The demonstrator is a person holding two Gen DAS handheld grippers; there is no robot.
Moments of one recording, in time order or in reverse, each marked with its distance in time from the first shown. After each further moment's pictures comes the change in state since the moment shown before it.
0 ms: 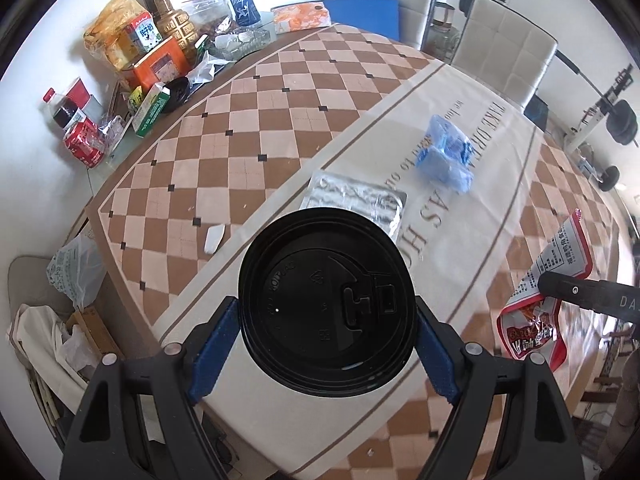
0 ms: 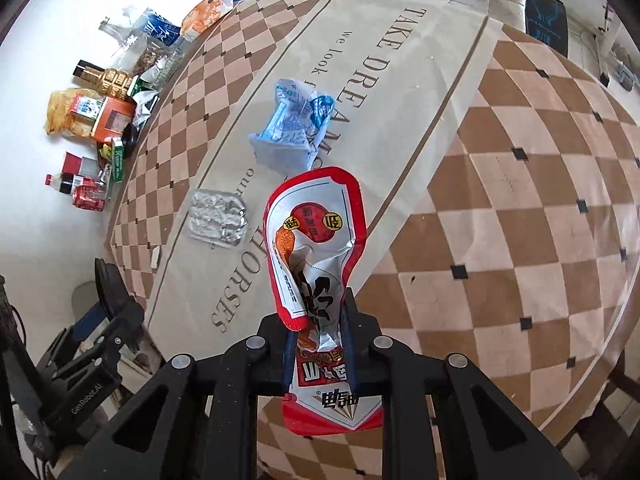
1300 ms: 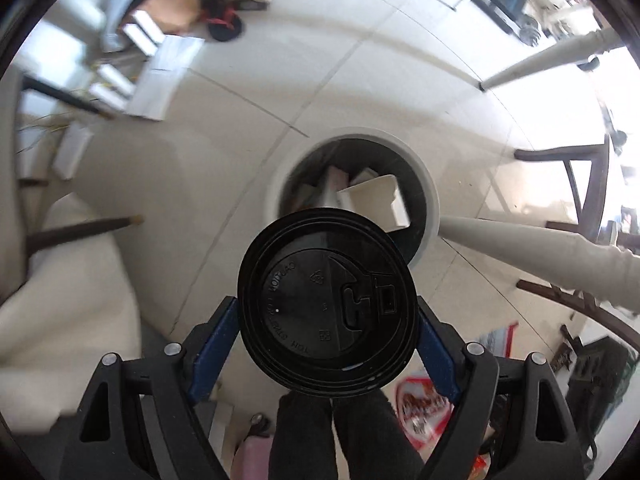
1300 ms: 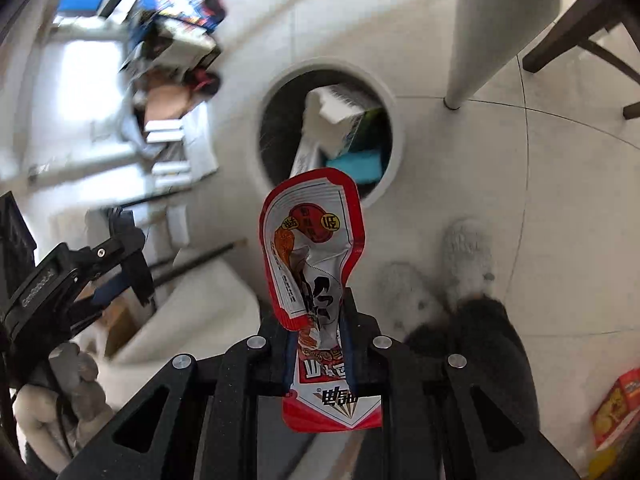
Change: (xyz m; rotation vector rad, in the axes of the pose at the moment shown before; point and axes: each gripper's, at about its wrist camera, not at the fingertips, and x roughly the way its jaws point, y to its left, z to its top) left arm 0.318 0.098 -0.323 0.126 0.502 -0.256; right arm 0.370 -0.065 -0.522 0.595 0.094 0.049
